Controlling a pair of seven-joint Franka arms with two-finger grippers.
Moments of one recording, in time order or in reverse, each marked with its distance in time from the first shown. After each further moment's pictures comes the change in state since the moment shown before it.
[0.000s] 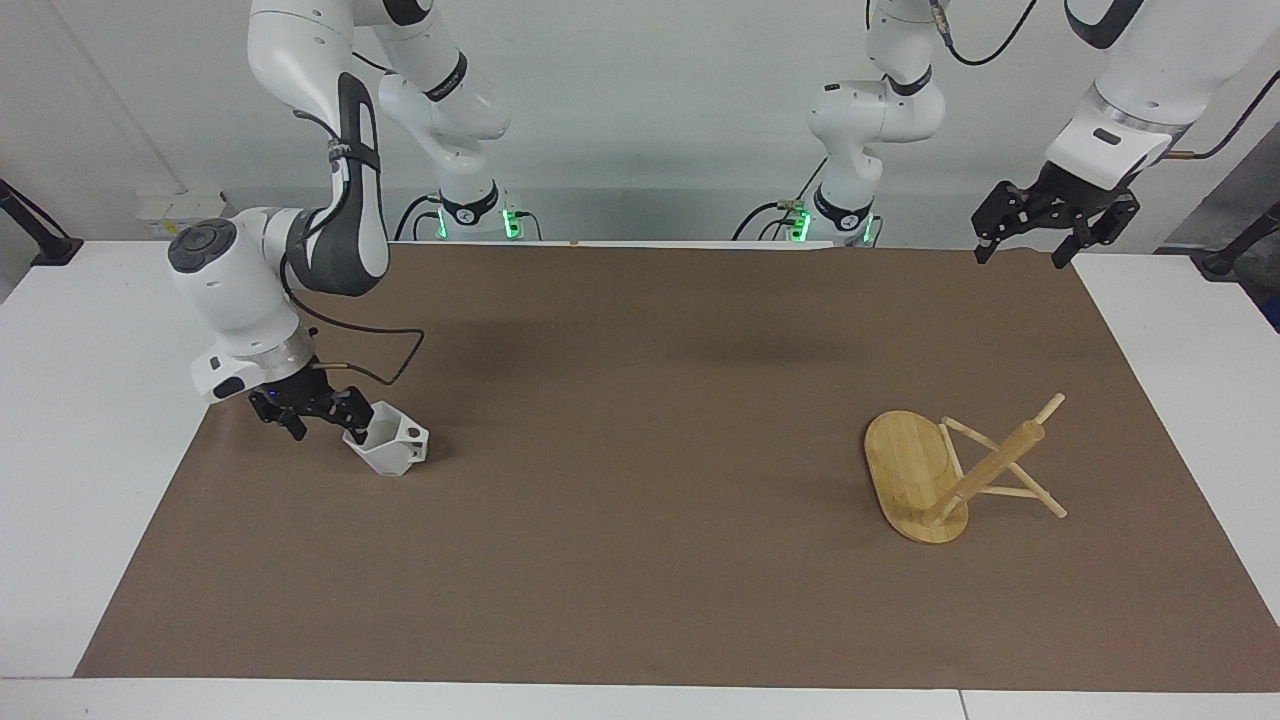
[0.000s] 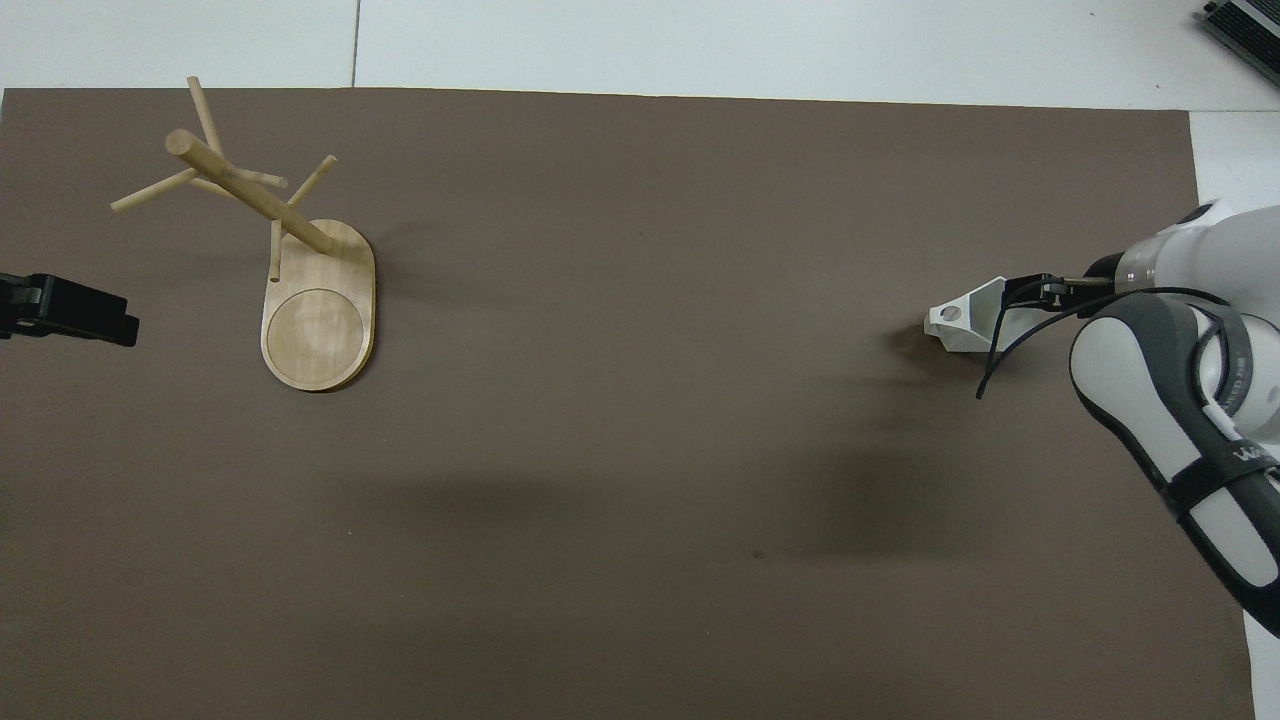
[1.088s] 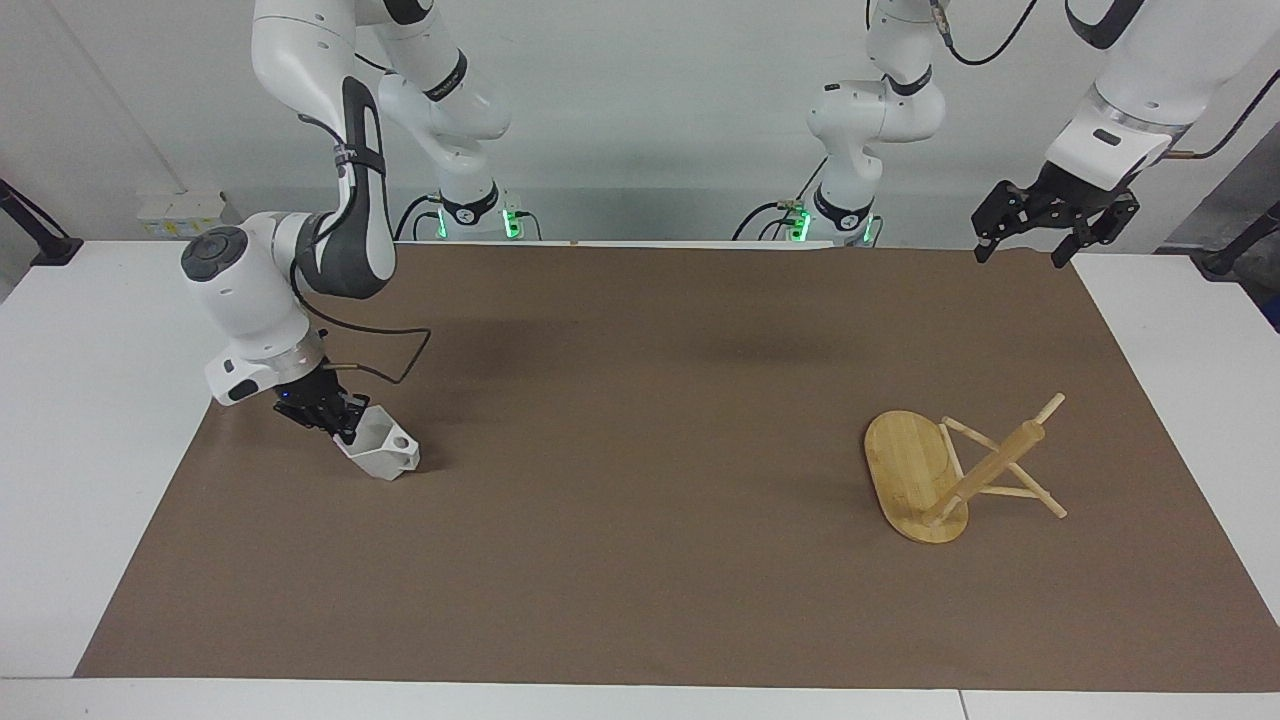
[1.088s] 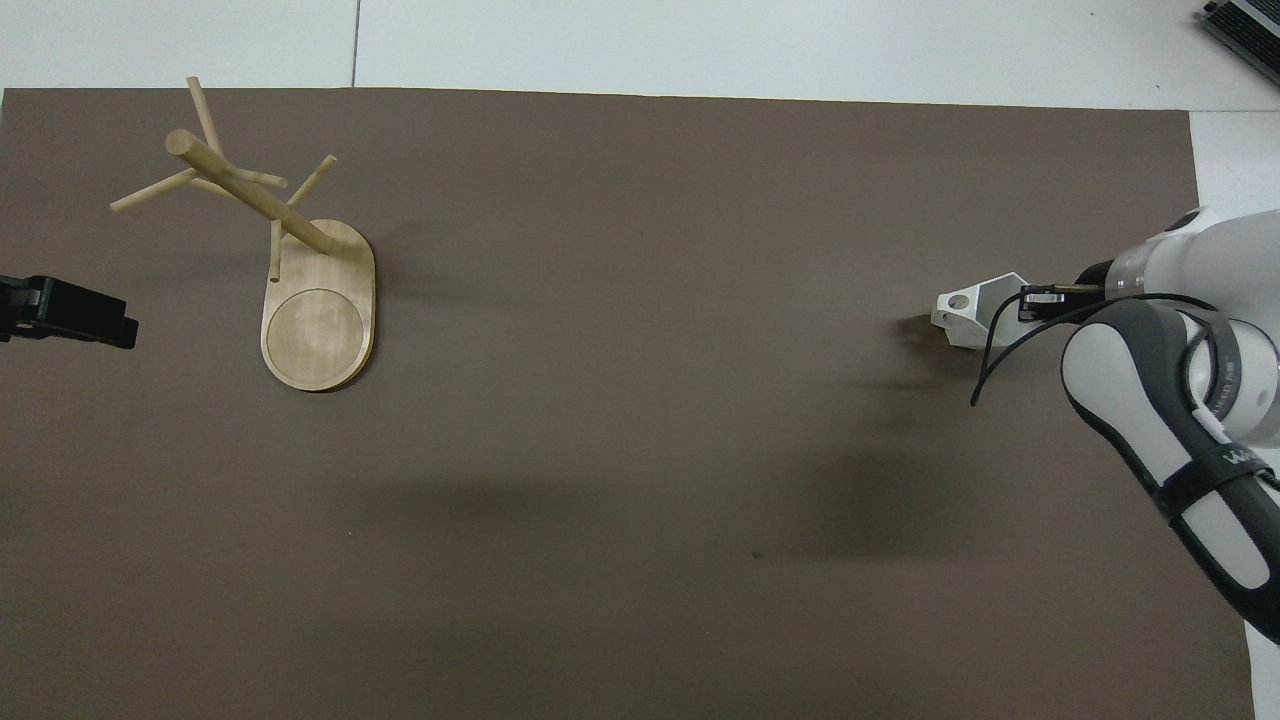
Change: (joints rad) left arm 0.000 0.000 0.002 0.000 0.000 -0.006 -0.001; right arm 0.003 -0.002 0.006 -0.012 0.000 -0.001 0.000
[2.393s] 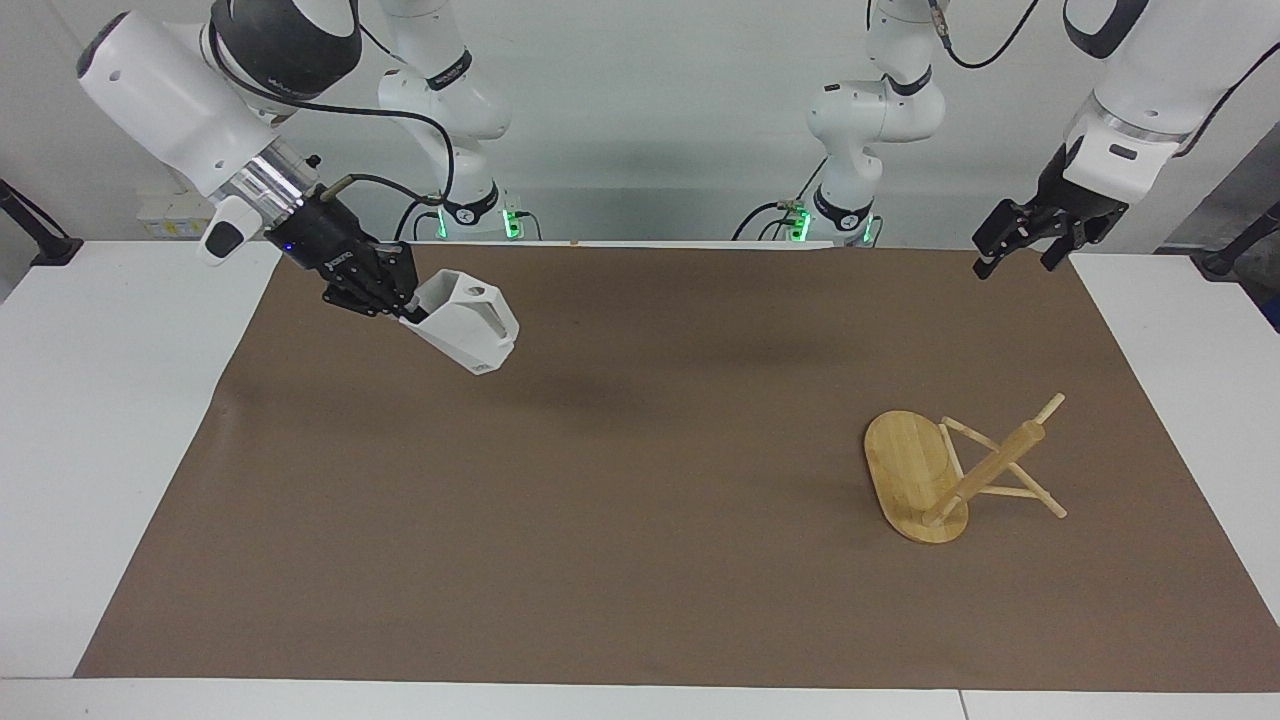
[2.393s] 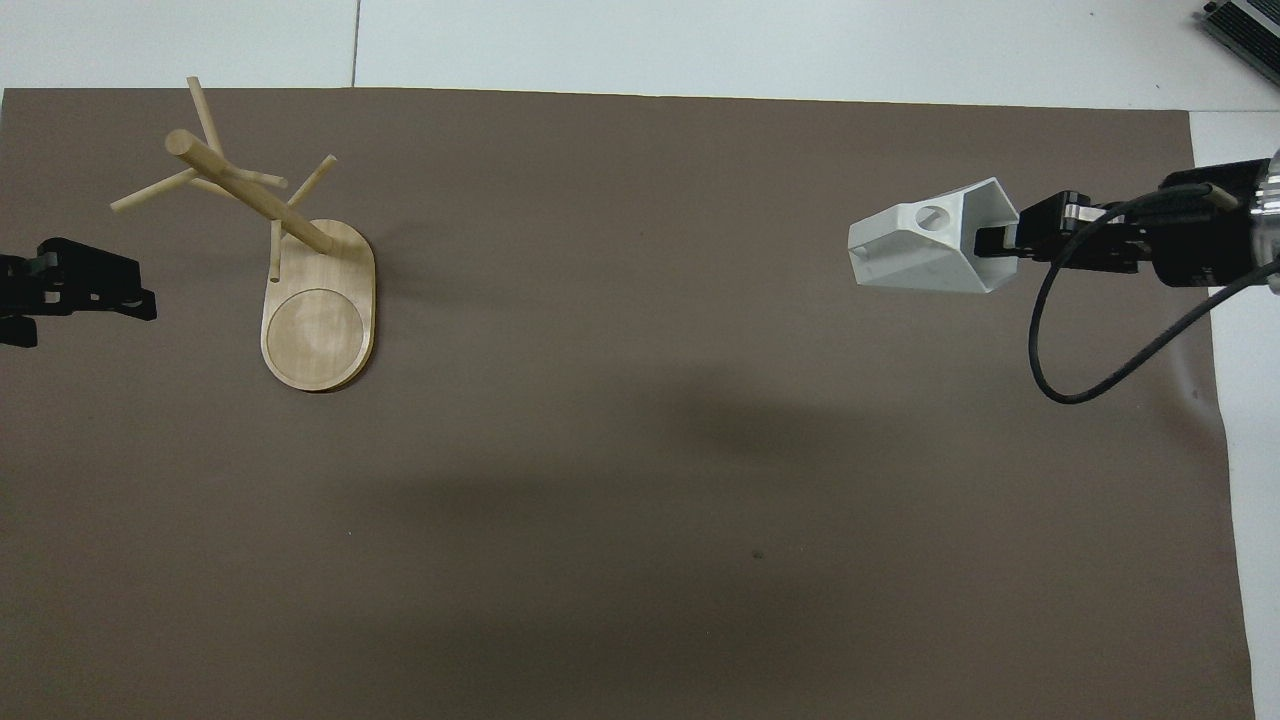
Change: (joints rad) left arm 0.012 0.000 -0.012 -0.026 -0.063 0.058 -0.303; right arm 0.005 -0.209 0.088 0.282 0.640 -0.446 -0.006
